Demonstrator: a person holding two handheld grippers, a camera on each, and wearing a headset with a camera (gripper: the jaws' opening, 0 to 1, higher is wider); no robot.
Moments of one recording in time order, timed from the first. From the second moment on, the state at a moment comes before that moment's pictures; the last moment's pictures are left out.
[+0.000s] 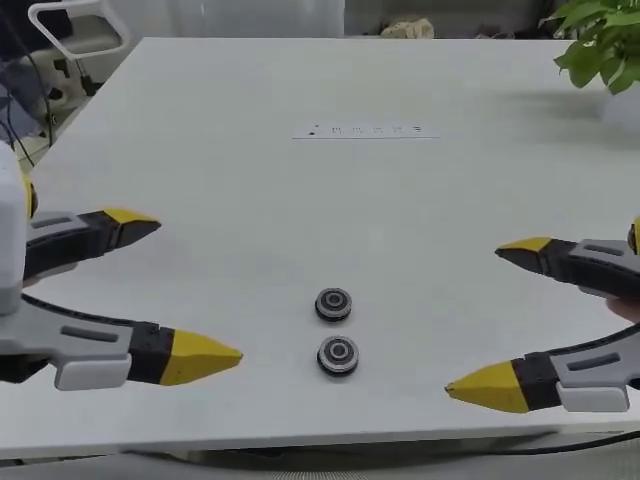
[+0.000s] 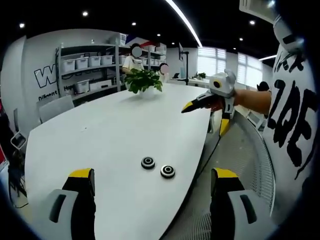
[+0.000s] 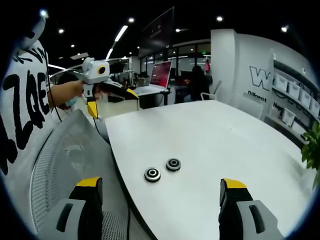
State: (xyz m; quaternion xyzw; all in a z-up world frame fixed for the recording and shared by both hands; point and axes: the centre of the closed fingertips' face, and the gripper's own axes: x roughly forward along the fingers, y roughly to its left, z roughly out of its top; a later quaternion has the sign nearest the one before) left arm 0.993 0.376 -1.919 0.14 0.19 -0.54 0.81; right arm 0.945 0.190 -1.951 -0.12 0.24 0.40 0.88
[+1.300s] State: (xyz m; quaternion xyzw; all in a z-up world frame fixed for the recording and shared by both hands) left arm 1.006 0.361 -1.909 0.15 0.18 -0.56 0.80; right arm 0.966 0.205 -1.940 -0.13 0.21 0.42 0.87
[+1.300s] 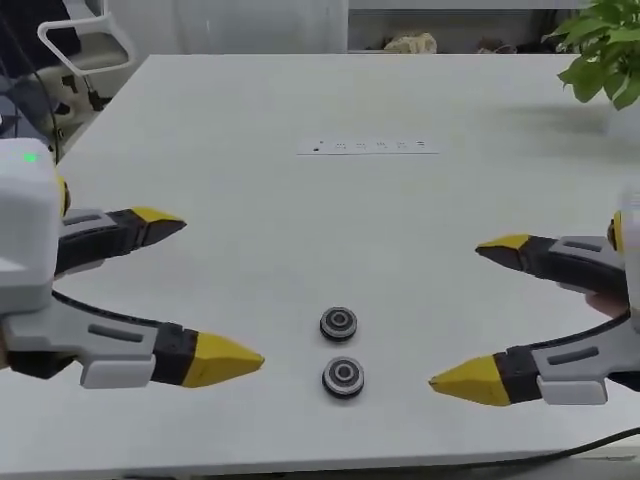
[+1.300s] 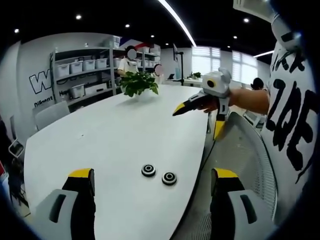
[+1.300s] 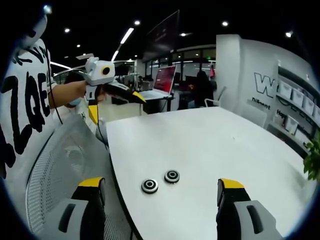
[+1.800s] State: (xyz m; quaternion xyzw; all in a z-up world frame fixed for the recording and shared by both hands) left arm 1.009 0.349 -1.915 0.16 0.18 -0.57 0.78; right arm 0.975 0.212 -1.945 -0.13 0.21 0.43 0.87
